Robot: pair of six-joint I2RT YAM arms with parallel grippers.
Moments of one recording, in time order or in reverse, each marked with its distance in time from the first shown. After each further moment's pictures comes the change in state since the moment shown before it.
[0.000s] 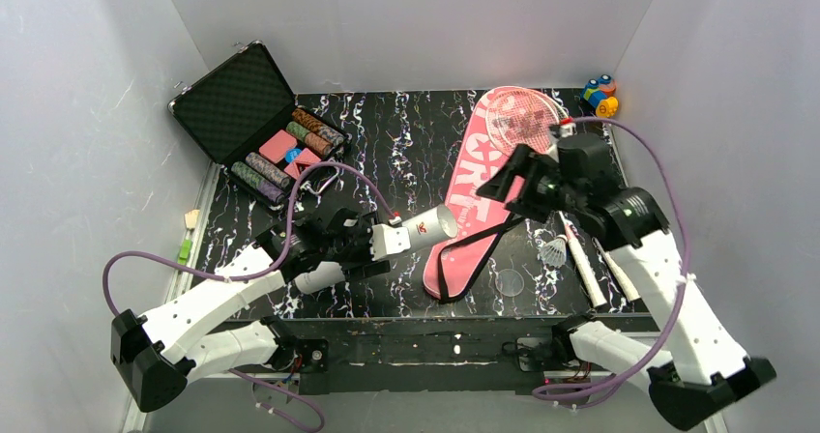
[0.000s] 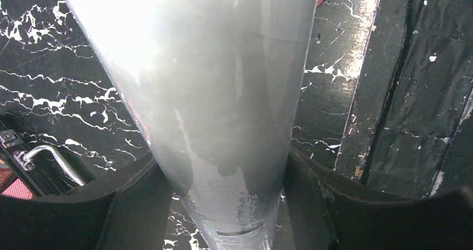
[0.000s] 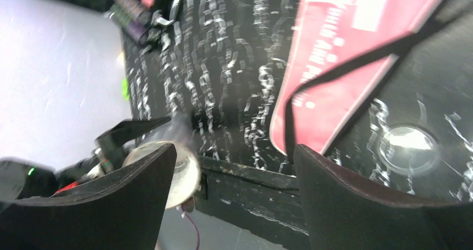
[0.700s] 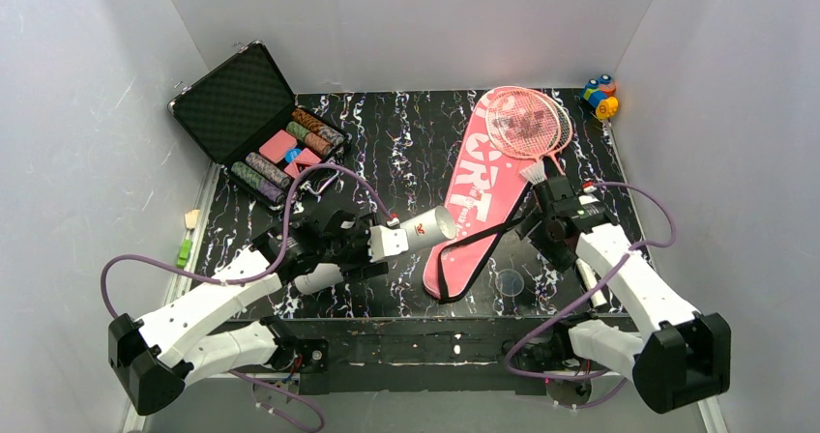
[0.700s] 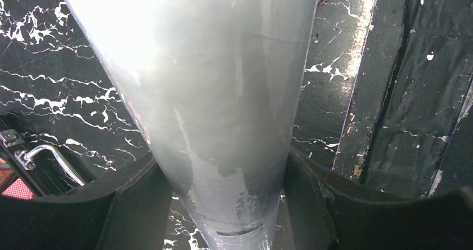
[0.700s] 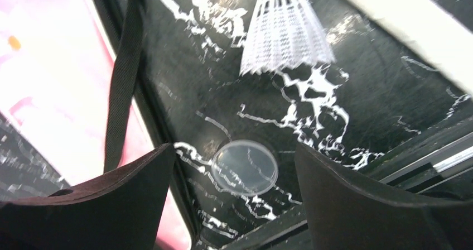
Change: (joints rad) left arm 0.000 -0.024 -0.012 0.000 0.004 0.002; right arm -0.177 0.045 -0.462 -0.071 0.451 0.263
